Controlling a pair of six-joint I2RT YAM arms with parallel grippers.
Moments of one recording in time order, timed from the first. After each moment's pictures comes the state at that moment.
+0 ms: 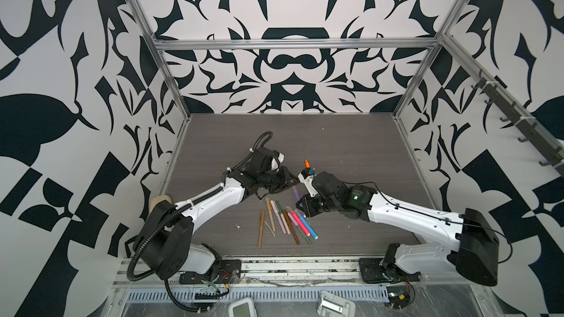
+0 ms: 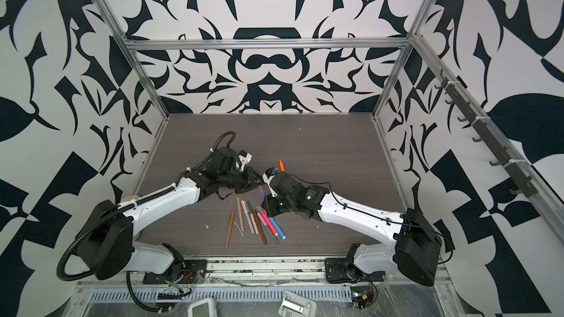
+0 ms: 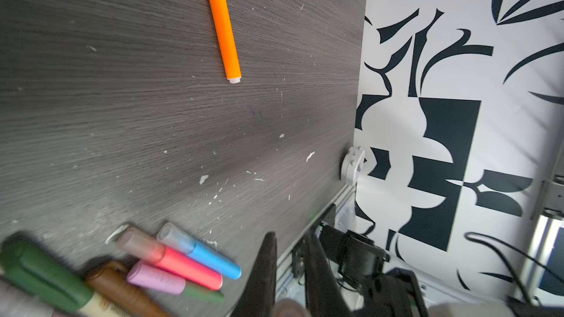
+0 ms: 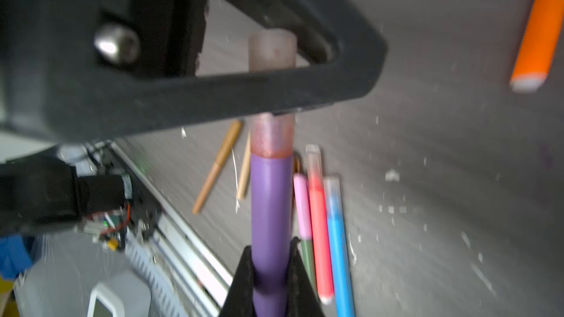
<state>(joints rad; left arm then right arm) -0.57 1.44 0.97 -0.26 0.62 -0.93 0.97 1.28 0.86 -0.35 -0.12 0.64</state>
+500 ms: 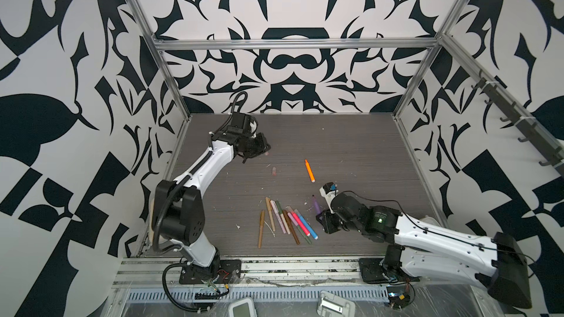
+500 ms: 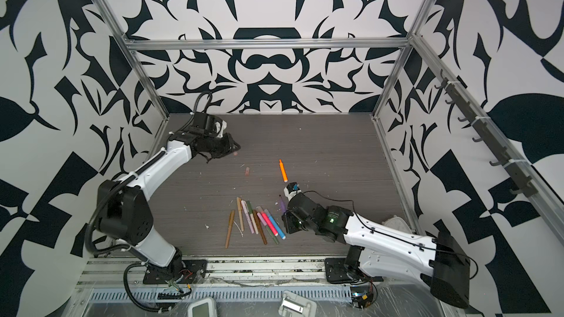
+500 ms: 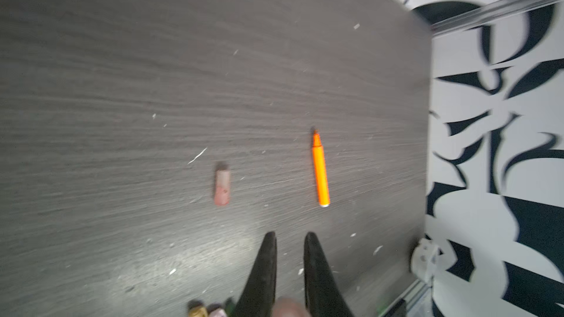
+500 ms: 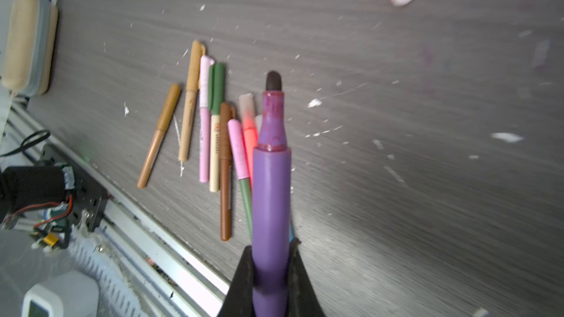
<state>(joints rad) -0.33 1.71 1.35 -0.63 0.37 -0.57 1.04 0.95 0.61 -0.54 0.07 0.75</state>
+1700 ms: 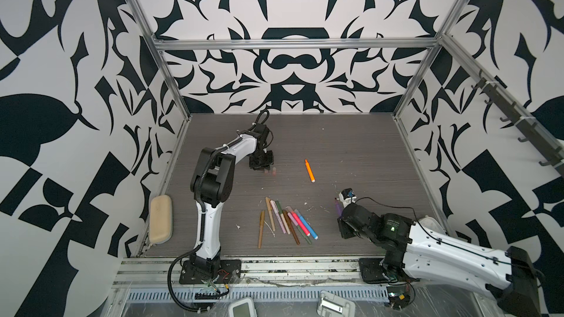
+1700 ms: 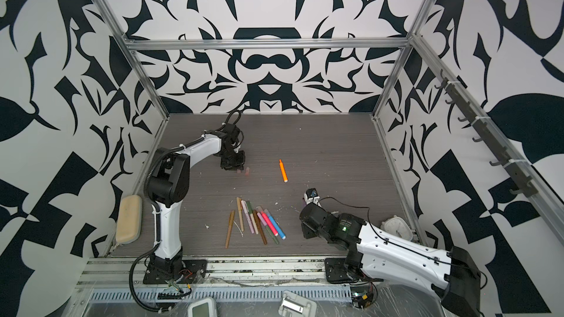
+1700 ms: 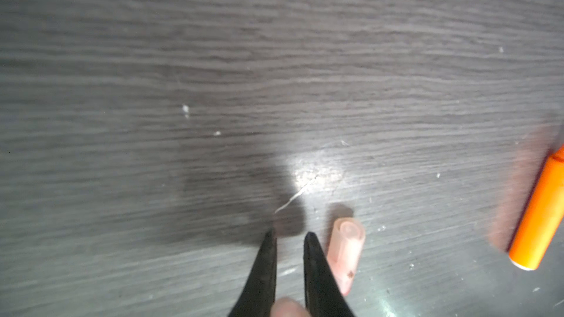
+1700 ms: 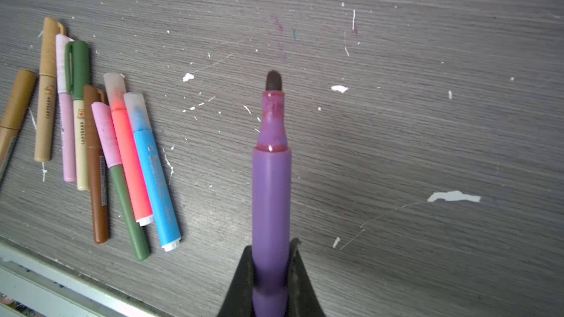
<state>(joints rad) -0.38 2.12 1.57 -0.83 0.21 -0.41 1.02 0.82 0.50 -0.73 0.25 0.76</state>
